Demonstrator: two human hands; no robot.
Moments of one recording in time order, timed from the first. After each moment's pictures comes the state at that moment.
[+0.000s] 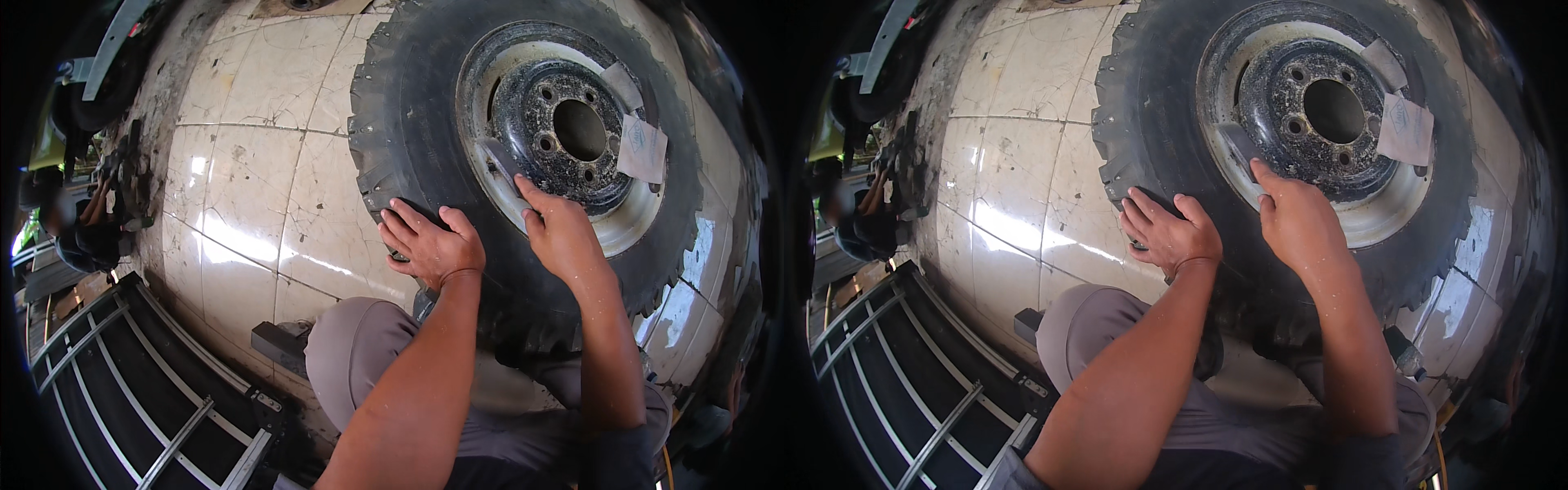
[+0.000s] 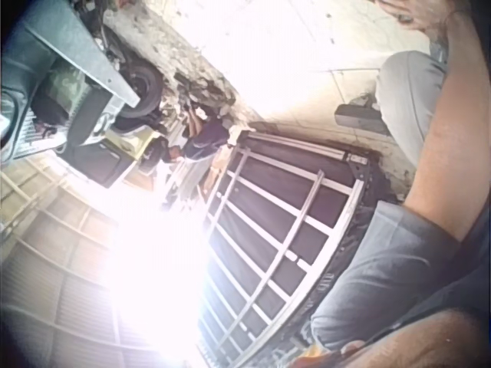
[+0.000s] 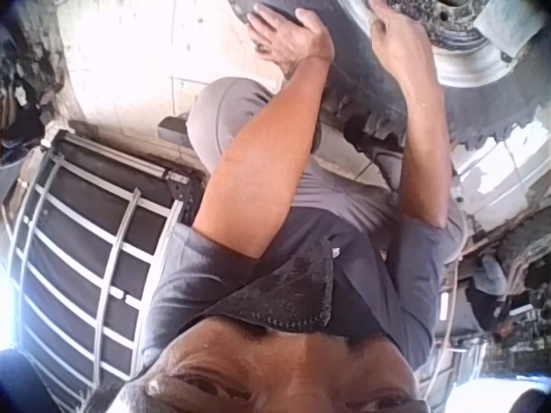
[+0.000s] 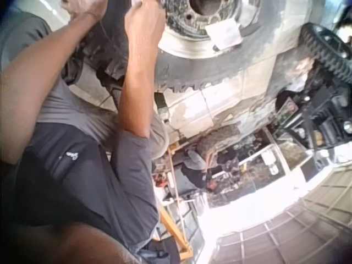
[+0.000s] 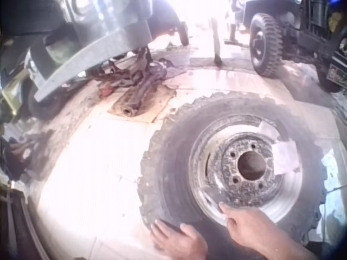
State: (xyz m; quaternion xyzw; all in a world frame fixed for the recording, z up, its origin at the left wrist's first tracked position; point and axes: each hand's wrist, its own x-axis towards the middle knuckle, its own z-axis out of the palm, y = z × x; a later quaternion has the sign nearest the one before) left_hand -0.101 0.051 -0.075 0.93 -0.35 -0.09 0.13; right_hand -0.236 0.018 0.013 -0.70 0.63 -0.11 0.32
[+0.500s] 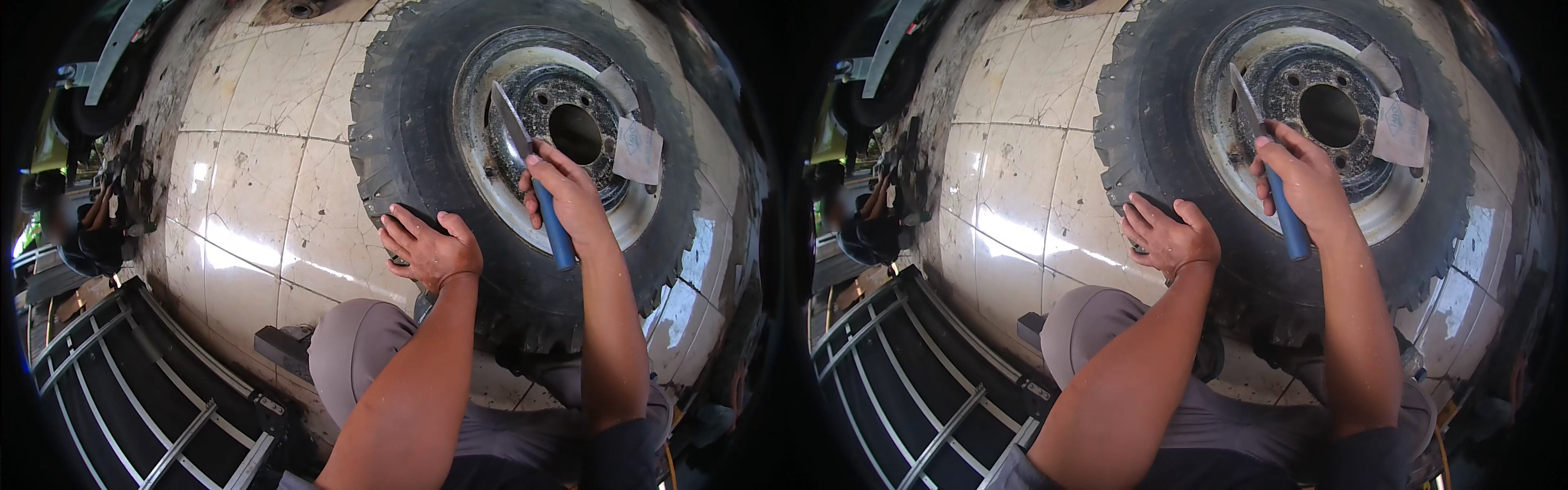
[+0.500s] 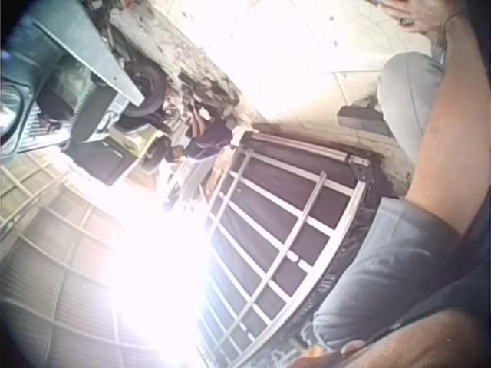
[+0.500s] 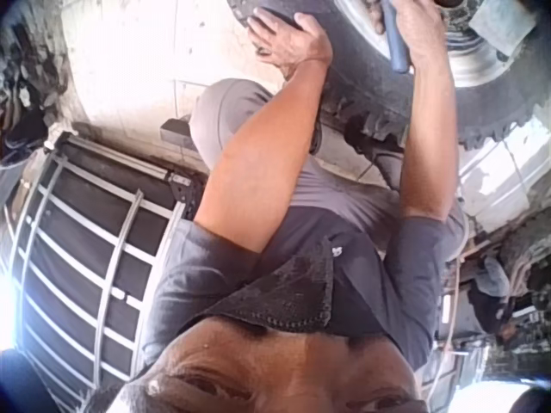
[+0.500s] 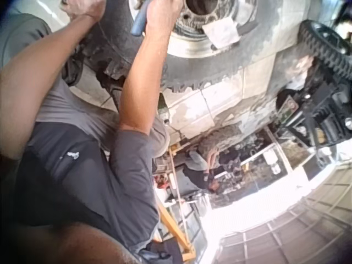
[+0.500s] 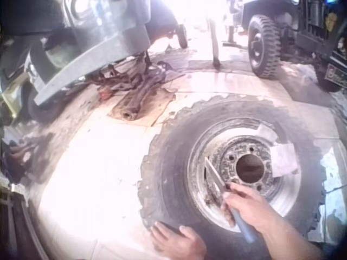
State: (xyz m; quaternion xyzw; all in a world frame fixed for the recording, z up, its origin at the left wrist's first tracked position) left_hand -0.099 0.052 -0.077 0.93 -0.34 -0.09 0.11; right_hand -0.236 -0.014 0.025 -0.34 0.60 -0.33 0.65
